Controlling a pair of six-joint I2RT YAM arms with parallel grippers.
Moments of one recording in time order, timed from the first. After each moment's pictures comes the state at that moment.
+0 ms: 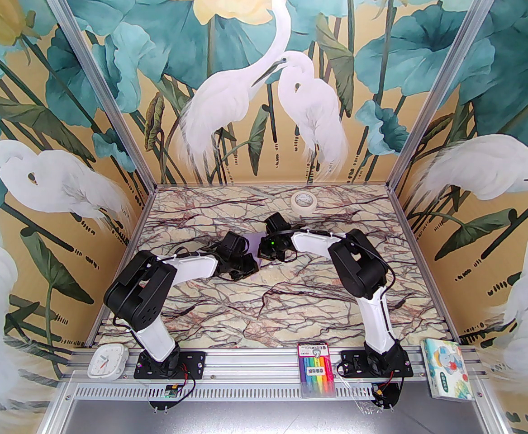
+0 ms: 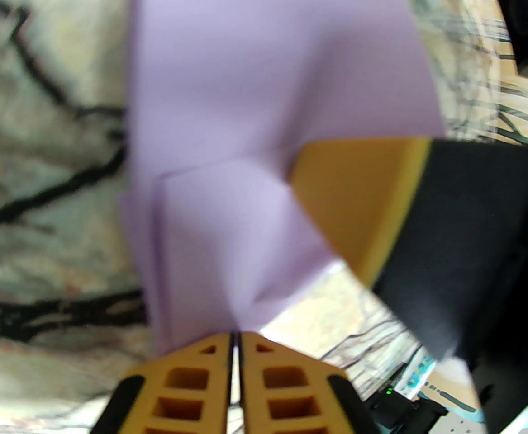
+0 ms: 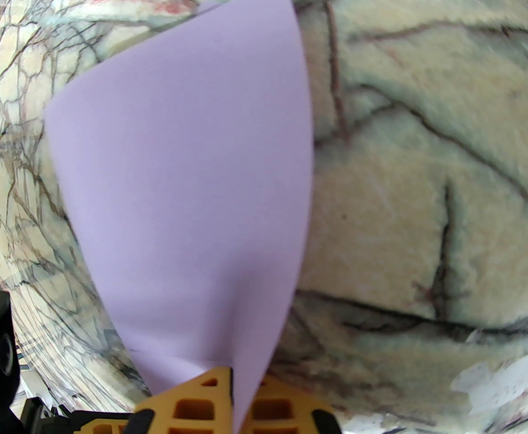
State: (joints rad) left arm -0.55 1.73 0.85 -0.16 0.31 -0.89; right arm 0.65 2.13 1.43 -0.37 -0.36 0.78
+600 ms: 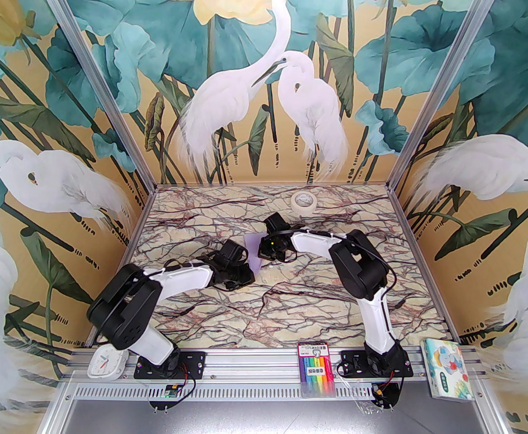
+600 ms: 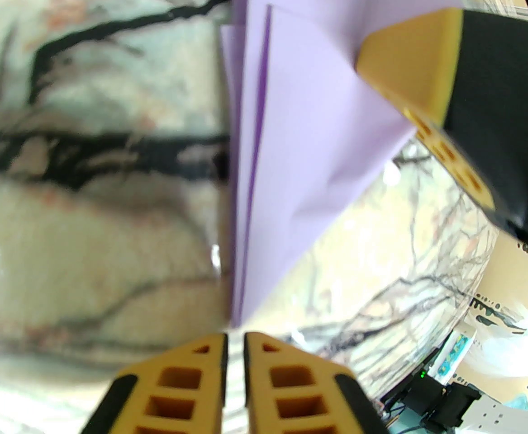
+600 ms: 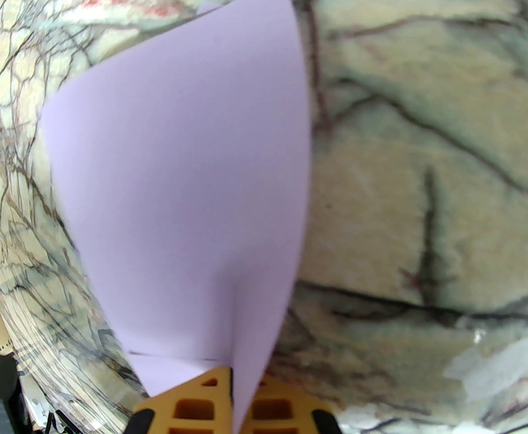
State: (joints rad) left arm -0.58 1.56 0.76 -0.27 0.25 -0.89; right arm 0.66 2.11 1.43 -0.40 -0.30 0.80
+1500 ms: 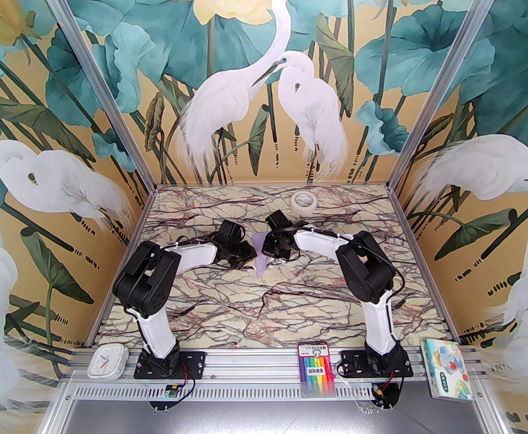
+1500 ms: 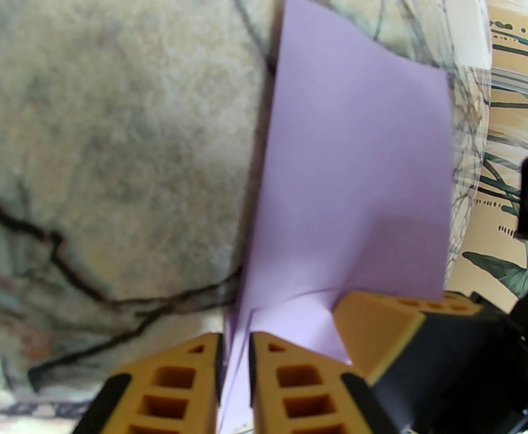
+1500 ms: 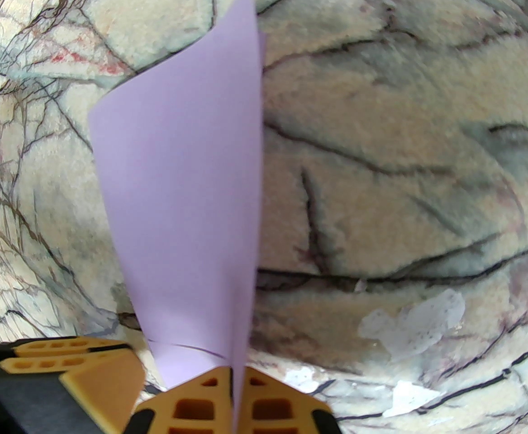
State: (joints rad) left arm -0.46 1.84 0.99 -0.14 0.36 -0.91; right arm 0.65 2.07 1.43 -0.48 -0.21 0.84
